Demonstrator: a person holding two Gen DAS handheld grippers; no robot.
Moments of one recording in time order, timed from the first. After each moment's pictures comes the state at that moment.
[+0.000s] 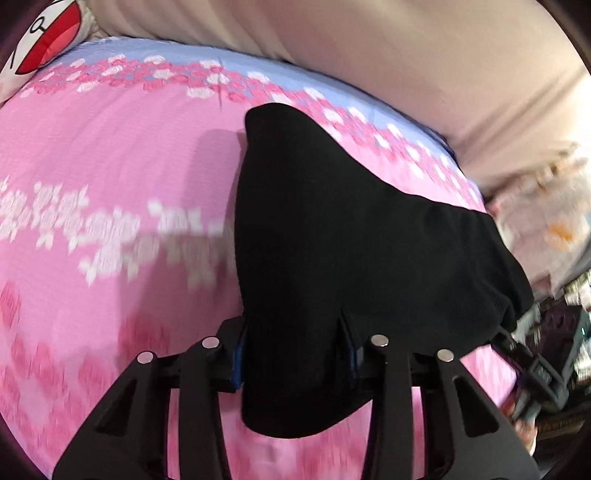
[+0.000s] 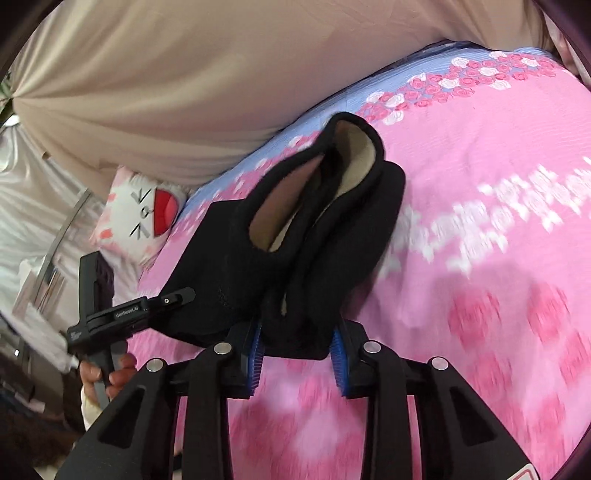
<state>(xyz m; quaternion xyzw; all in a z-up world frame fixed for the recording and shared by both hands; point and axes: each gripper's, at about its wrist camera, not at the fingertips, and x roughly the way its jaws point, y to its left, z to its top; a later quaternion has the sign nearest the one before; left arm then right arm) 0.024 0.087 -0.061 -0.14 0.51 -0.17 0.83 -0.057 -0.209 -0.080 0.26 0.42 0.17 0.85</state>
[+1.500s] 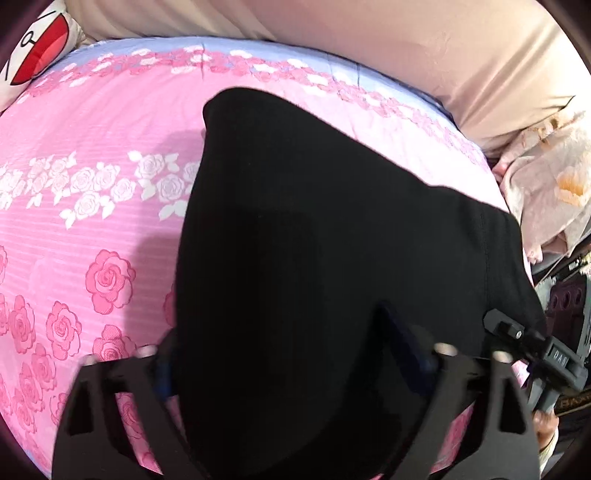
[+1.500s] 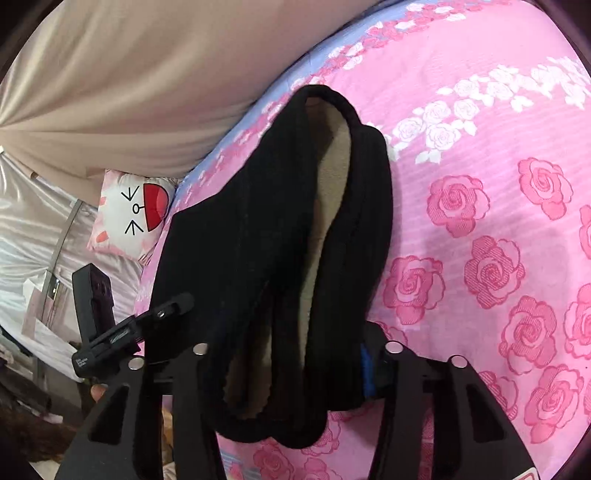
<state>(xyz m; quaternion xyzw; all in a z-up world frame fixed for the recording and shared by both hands) 0.001 0.054 -0.092 -0.10 0.51 -0.15 0.84 -0.047 -0.201 -0.116 0.30 0.44 0.15 0.83</state>
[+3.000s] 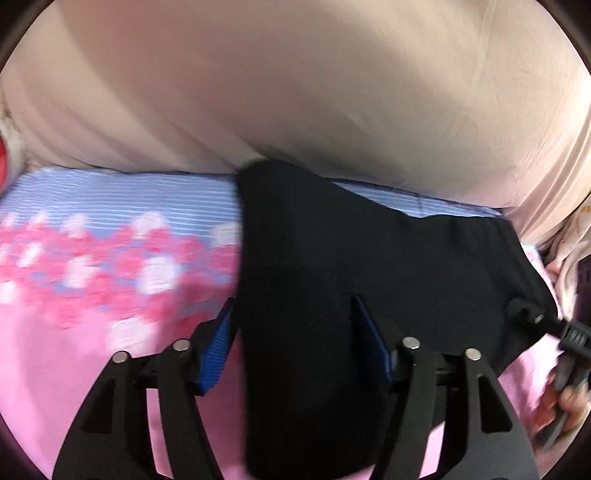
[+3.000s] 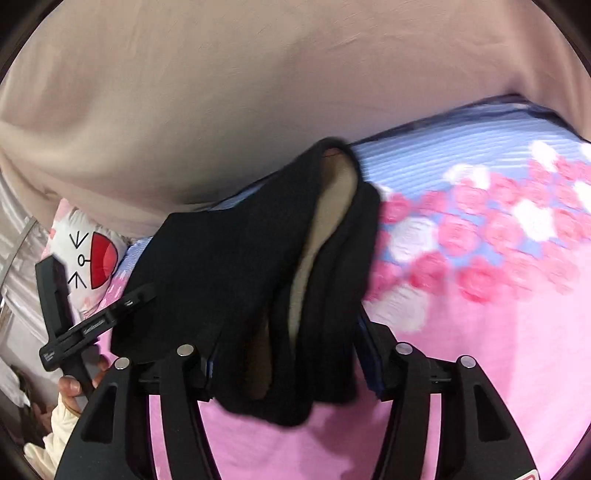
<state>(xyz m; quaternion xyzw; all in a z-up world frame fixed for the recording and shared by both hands) 0.270 0.053 -0.059 -0.03 0.36 -0.12 0.92 0.237 -0.265 -0.067 0.18 0.37 0.10 0.91</state>
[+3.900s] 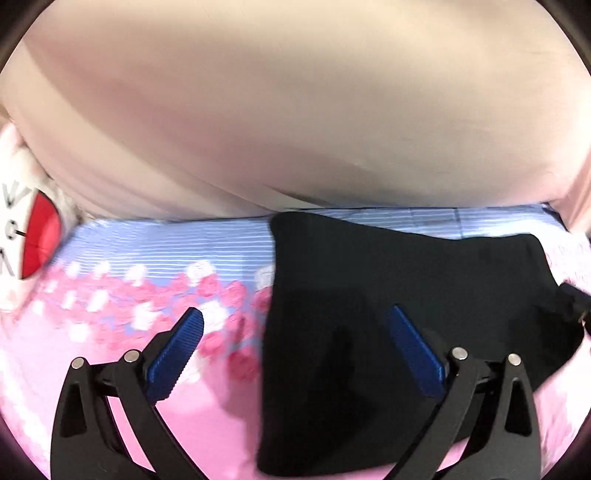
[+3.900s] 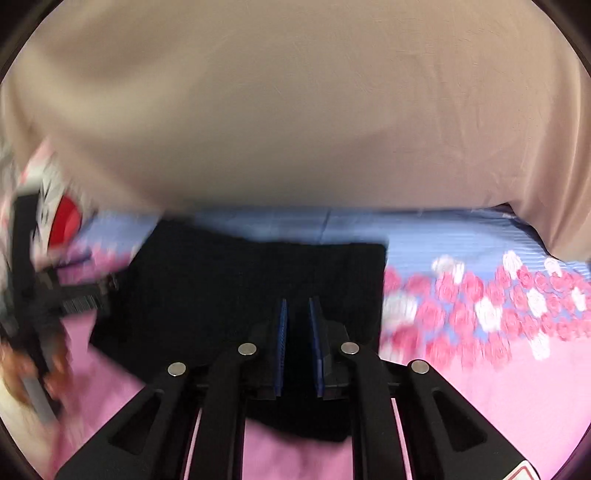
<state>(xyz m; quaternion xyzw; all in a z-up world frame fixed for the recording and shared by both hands) 0.270 0.018 -0.029 0.06 0.36 -0.01 0.93 0.224 -0.209 -0.047 0.00 0.38 0.07 0.92</state>
